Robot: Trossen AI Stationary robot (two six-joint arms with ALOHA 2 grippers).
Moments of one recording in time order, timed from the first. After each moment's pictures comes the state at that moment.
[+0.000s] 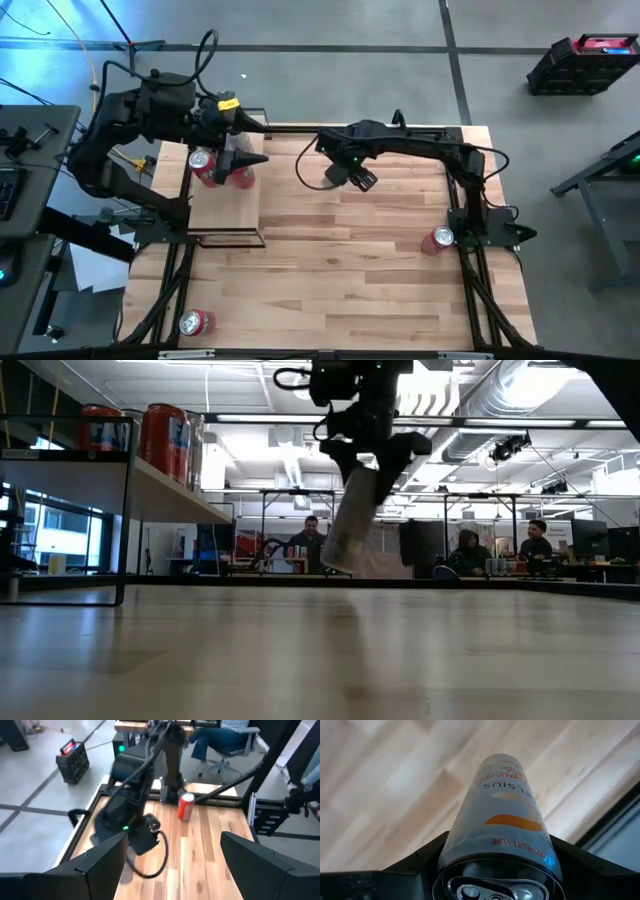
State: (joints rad) left arm 0.13 1.32 2.03 -1.13 0.04 -0.02; right arm -0.26 1.99 1.88 -1.25 0.12 -1.05
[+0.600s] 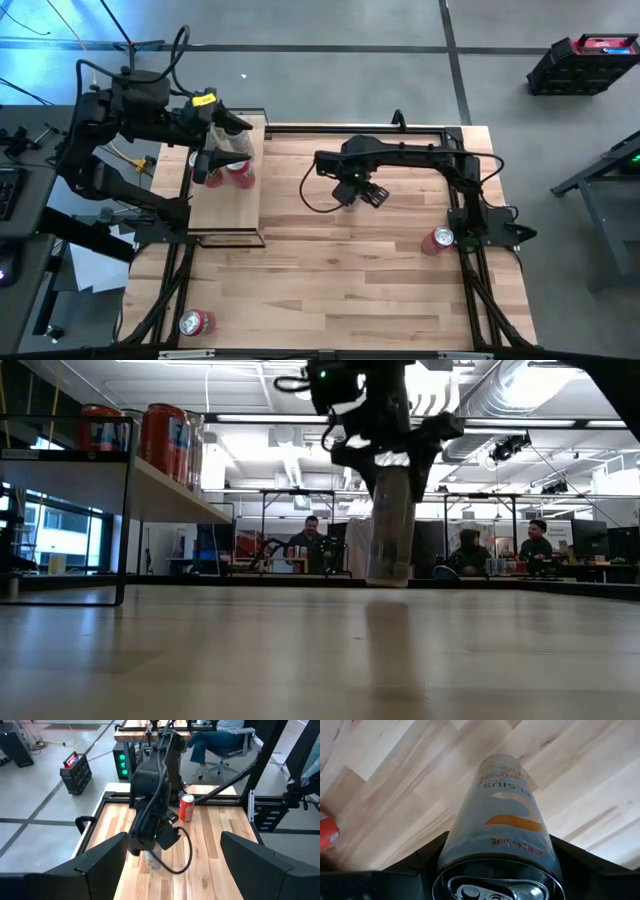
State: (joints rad) left arm 0.14 1.25 2.03 -1.16 0.05 0.05; right arm -0.17 2.02 1.88 -1.47 0.05 -1.00
